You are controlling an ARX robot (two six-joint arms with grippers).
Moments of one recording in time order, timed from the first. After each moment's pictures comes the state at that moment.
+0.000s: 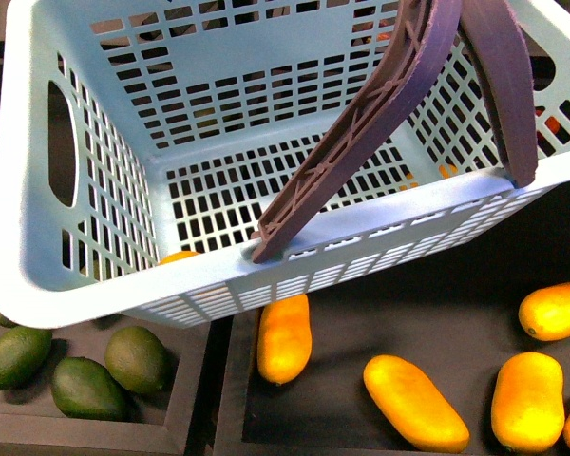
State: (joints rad) left arm -0.50 1.69 1.28 -0.07 0.37 -0.96; right arm -0.32 1.74 0.64 0.36 0.03 0.29
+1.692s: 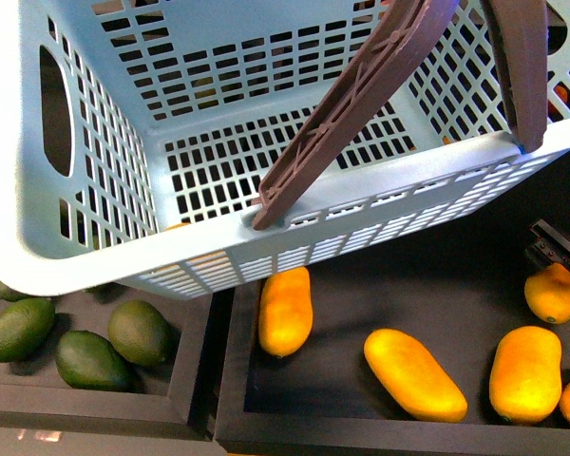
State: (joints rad) left arm -0.50 1.69 1.28 -0.07 0.36 -0.96; right arm -0.18 2.50 1.19 0.16 0.03 0.67
